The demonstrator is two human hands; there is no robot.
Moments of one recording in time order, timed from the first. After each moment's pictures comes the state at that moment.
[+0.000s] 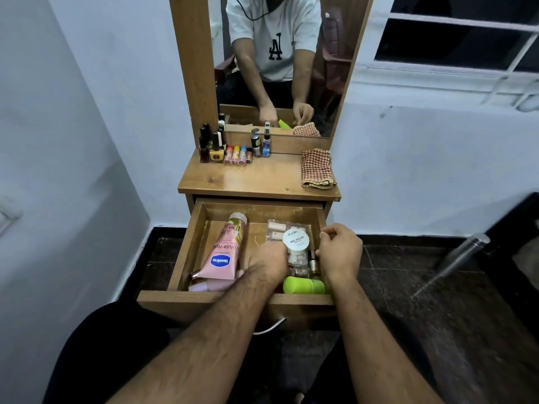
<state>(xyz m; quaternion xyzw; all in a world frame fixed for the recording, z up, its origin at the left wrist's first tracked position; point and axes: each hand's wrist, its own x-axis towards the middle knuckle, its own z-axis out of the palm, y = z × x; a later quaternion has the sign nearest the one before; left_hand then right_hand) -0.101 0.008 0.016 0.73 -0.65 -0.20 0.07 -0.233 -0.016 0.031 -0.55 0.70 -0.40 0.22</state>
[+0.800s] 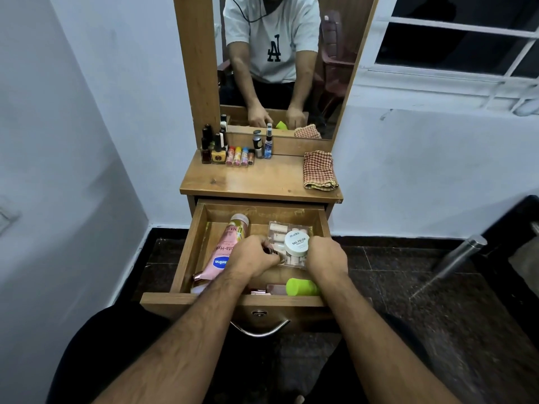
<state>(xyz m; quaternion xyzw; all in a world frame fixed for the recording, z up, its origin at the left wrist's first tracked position) -0.056 0.018 0.022 0.75 -0.55 -0.29 0.22 -0.212 -0.015 0.034 -0.73 0.68 -0.01 0.06</state>
